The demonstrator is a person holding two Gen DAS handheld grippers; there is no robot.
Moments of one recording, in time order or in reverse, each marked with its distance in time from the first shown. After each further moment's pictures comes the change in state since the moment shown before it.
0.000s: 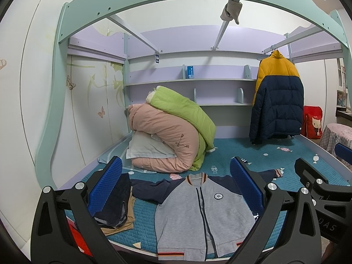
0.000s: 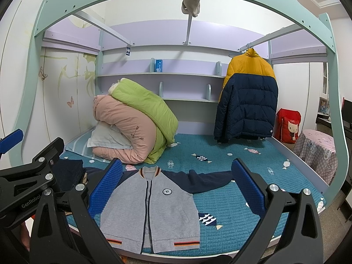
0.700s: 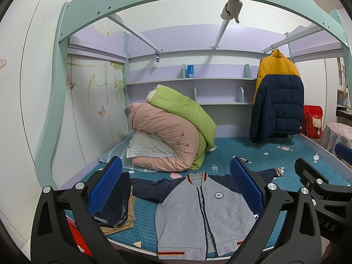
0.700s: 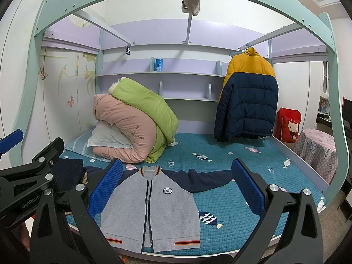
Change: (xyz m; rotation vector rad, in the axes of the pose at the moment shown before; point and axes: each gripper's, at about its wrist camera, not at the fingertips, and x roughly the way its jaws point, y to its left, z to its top) left arm 0.000 0.000 0.000 0.002 0.001 0.001; right arm 0.001 0.004 -0.002 0.000 0.001 0.000
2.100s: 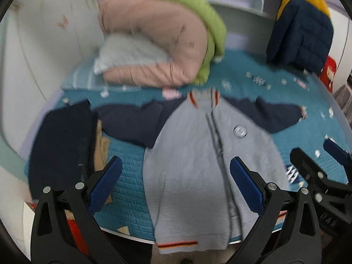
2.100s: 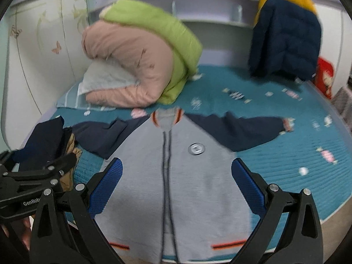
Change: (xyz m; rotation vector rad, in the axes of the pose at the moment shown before) left arm 0.345 0.057 -0.139 0.011 0.673 -0.106; right arm 0.309 0.065 -0.104 0.062 0.490 0.143
